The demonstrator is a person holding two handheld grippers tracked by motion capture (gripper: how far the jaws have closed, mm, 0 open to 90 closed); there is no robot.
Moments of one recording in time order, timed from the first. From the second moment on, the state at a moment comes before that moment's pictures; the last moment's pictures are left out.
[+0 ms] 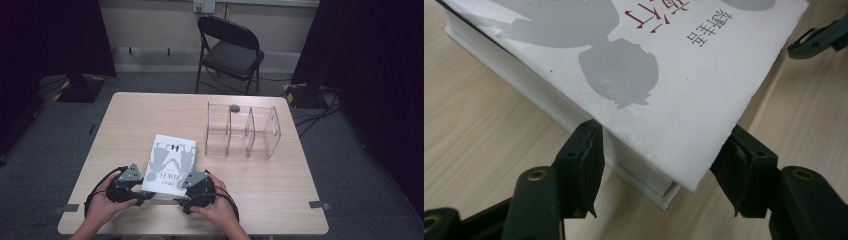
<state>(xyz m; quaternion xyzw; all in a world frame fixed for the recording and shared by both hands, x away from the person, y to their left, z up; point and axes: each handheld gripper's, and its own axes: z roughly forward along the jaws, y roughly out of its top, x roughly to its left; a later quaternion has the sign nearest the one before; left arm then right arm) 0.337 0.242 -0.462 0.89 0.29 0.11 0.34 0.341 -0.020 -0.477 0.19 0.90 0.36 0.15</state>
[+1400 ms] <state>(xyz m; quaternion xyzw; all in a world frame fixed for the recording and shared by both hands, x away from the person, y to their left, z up) 0.350 0.227 -0.443 0.89 0.28 0.12 0.35 0.339 0.018 -0.485 0.22 0.85 0.38 0.29</state>
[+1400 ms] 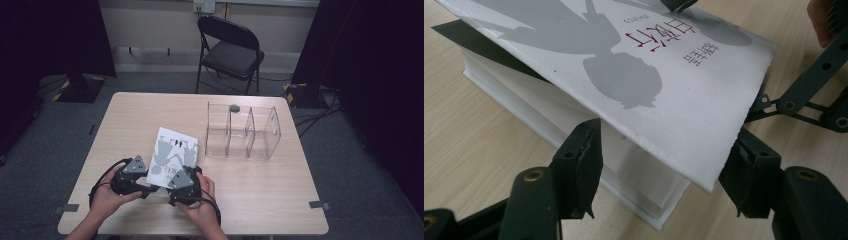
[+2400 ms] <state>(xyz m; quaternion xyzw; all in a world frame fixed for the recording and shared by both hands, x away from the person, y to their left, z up) 0.367 0.261 -0.471 0.89 0.27 0.11 0.34 0.346 0.002 -0.433 0.22 0.87 0.31 0.32</state>
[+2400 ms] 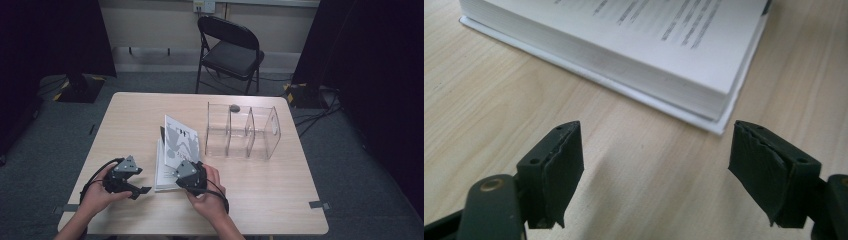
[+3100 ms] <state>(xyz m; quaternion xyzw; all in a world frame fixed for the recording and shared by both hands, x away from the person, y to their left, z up) 0.374 0.246 -0.481 0.90 0.25 0.12 0.32 0.351 -0.002 -0.384 0.24 0.88 0.28 0.29</state>
